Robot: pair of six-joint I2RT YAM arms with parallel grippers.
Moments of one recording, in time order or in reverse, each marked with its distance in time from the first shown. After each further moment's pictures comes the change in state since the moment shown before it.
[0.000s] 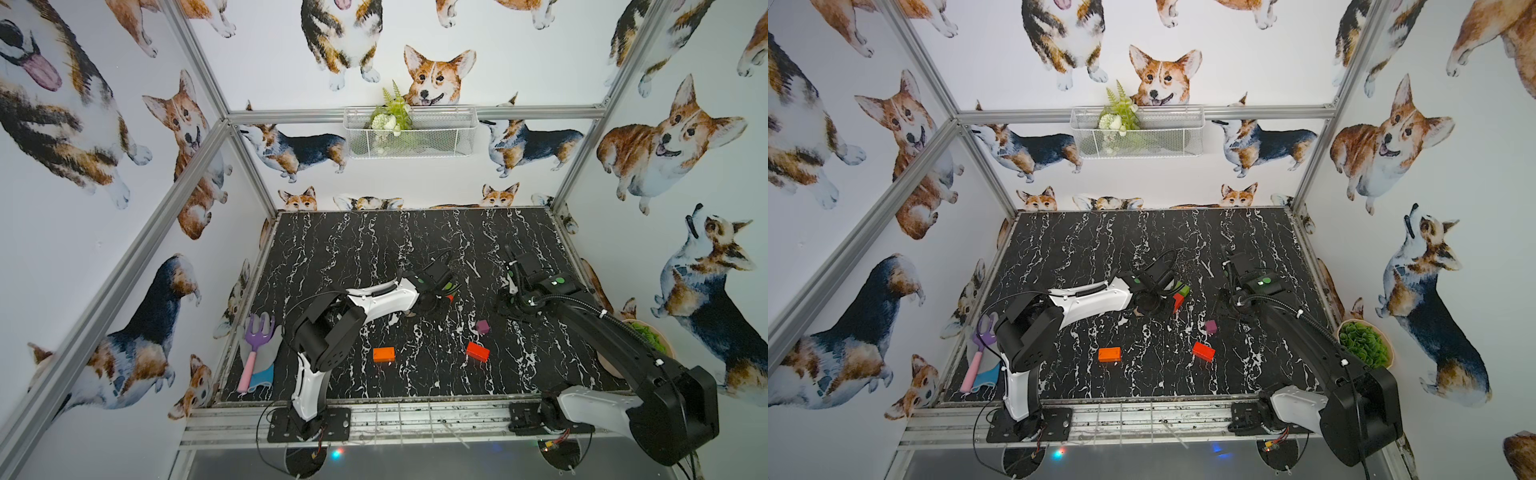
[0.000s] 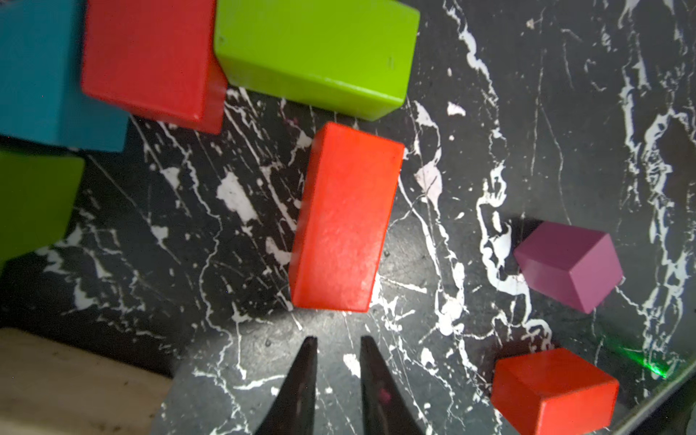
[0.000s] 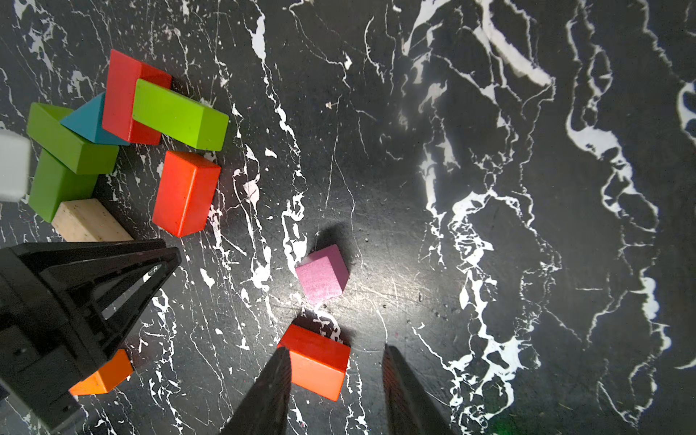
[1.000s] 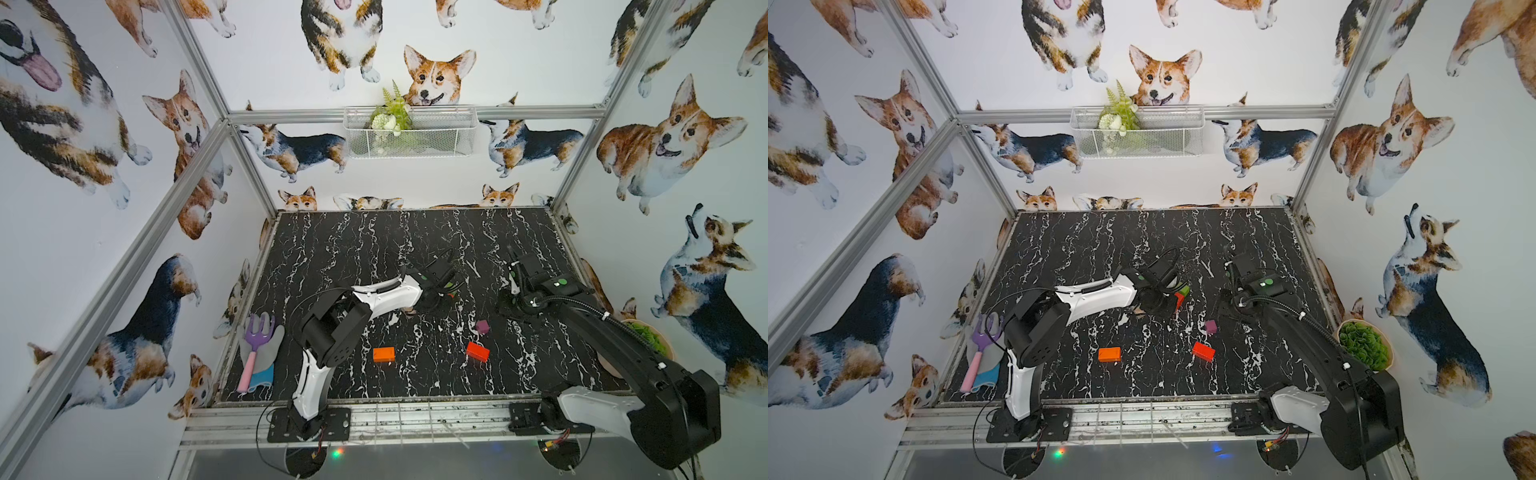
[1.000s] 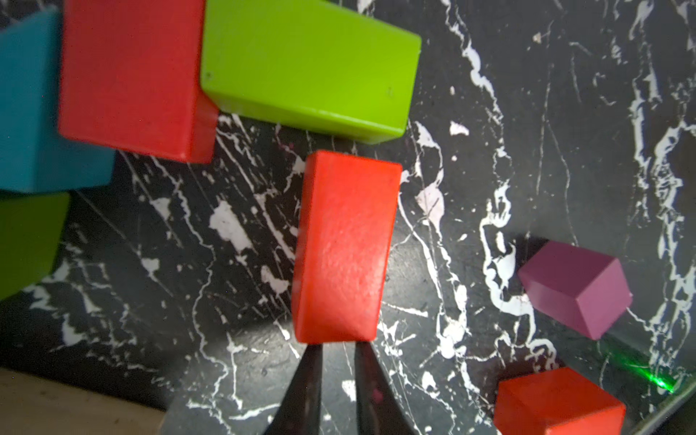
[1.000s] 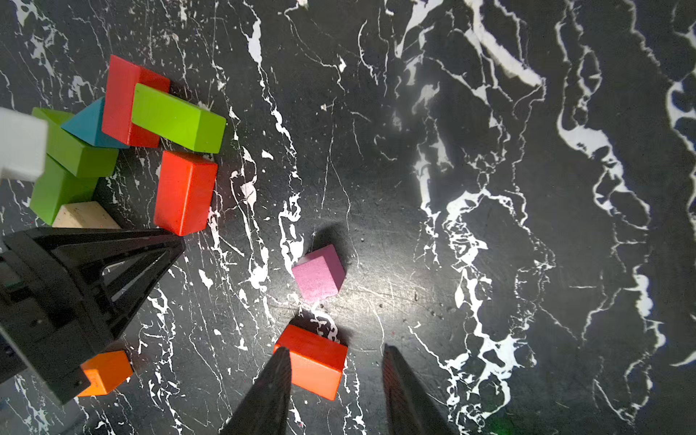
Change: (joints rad) left arm 0.005 0.051 0.061 -0.021 0.003 0.011; right arm -0.011 -0.016 -0.009 -0.001 0.000 -0.003
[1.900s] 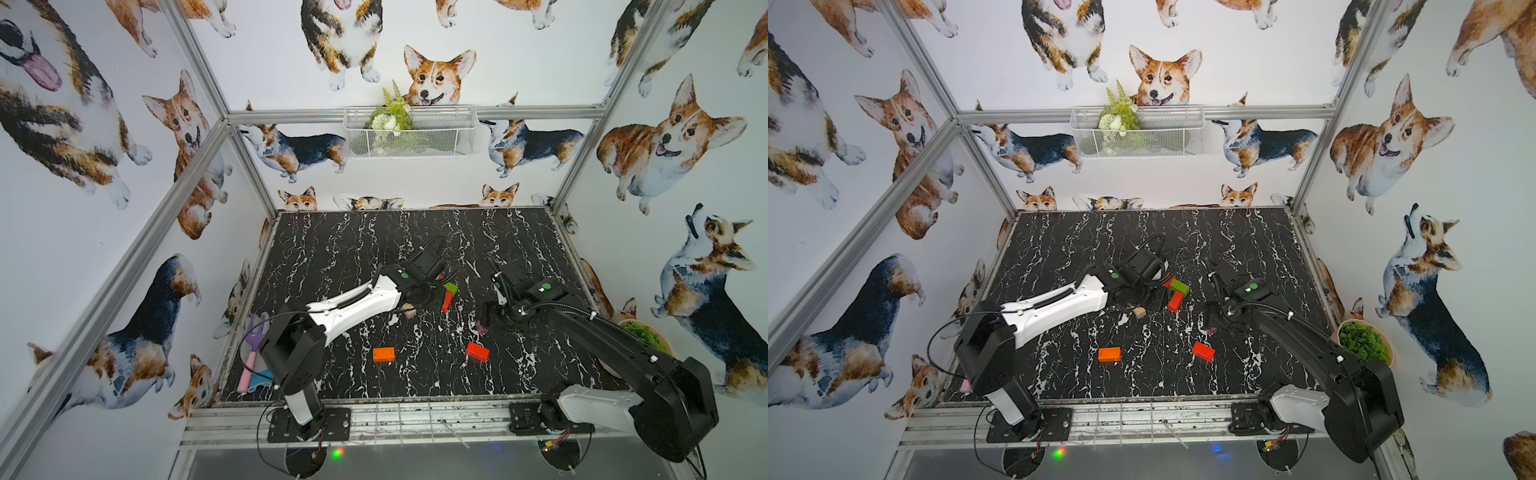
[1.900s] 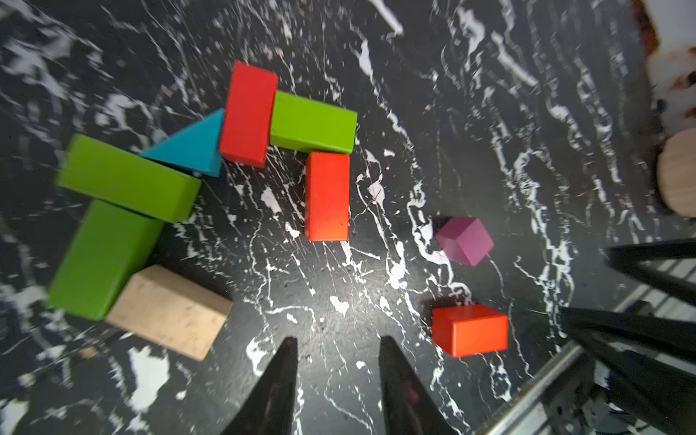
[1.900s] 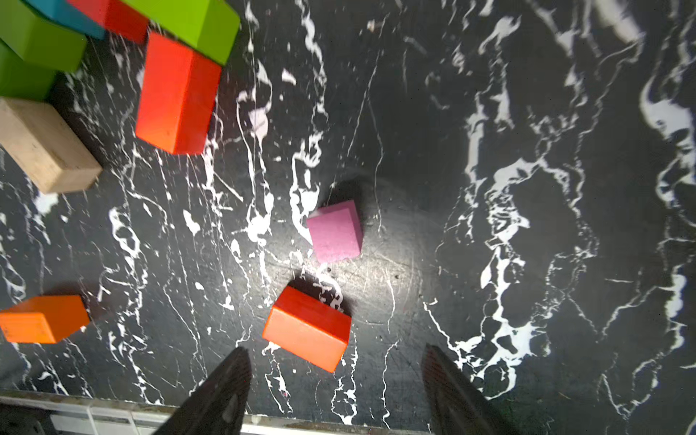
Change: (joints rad) left arm 0.003 -0.359 -0.087 -0.071 -0.086 0.001; right arm 0.157 0.039 -0.046 -0.028 0.015 -0.020
